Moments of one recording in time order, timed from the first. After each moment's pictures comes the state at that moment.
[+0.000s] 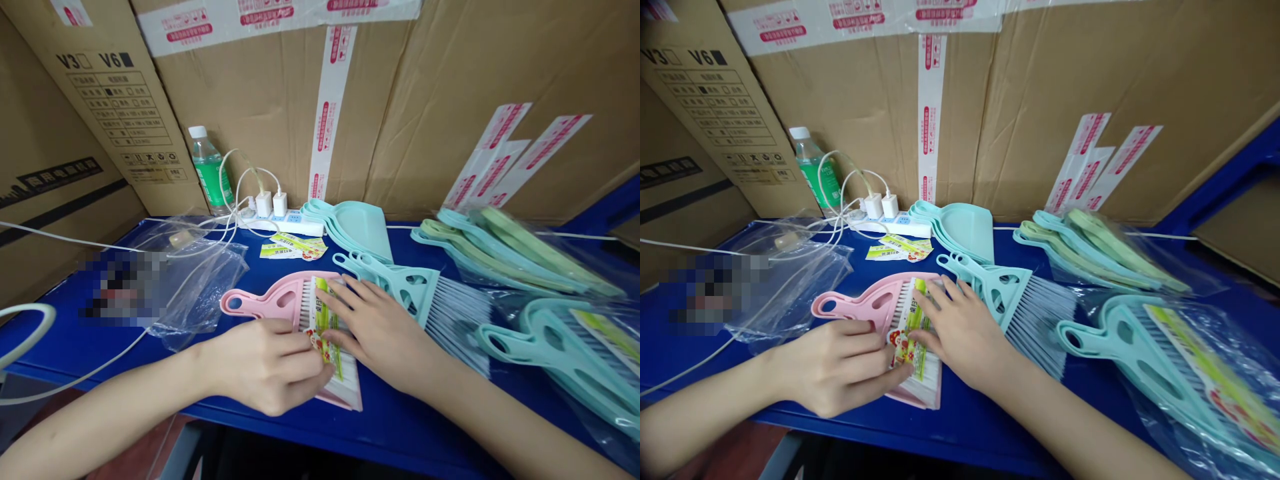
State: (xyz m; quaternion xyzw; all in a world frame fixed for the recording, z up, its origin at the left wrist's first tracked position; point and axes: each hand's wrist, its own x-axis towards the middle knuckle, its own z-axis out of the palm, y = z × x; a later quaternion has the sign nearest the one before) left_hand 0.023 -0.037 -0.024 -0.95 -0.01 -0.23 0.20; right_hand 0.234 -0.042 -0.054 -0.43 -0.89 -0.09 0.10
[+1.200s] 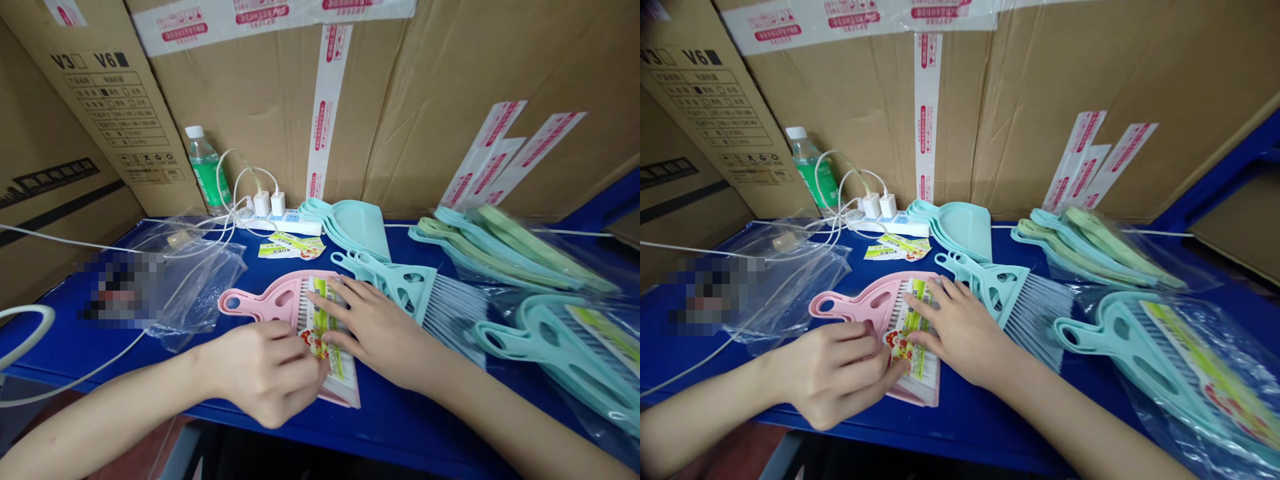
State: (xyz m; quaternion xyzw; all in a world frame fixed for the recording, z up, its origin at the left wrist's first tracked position) left_hand 0.021 -0.041 -0.025 -0.95 0.00 -0.22 0.22; right_hand 0.236 -0.043 -0.048 -0.43 -0.90 -0.06 0.08
